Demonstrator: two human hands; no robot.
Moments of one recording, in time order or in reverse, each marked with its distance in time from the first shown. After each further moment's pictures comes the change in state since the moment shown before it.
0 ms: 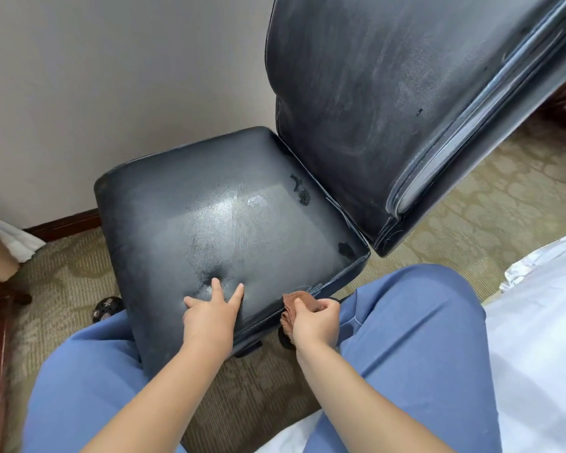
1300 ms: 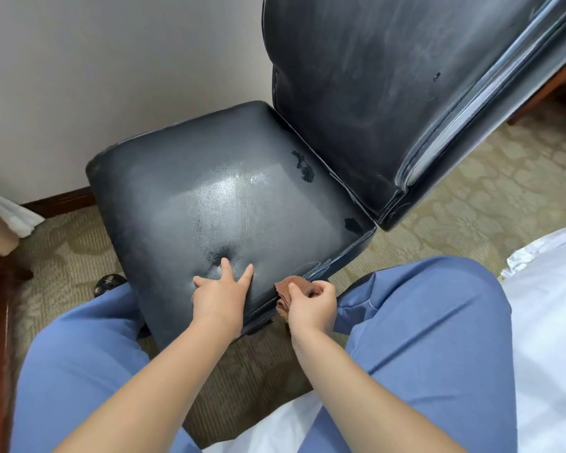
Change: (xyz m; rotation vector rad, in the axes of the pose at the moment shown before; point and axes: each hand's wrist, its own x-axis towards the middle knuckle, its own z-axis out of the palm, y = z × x) left_hand 0.003 0.009 -0.001 -0.050 -0.015 0.015; right_hand -0.016 -0.001 -0.004 0.049 -0.042 -0.046
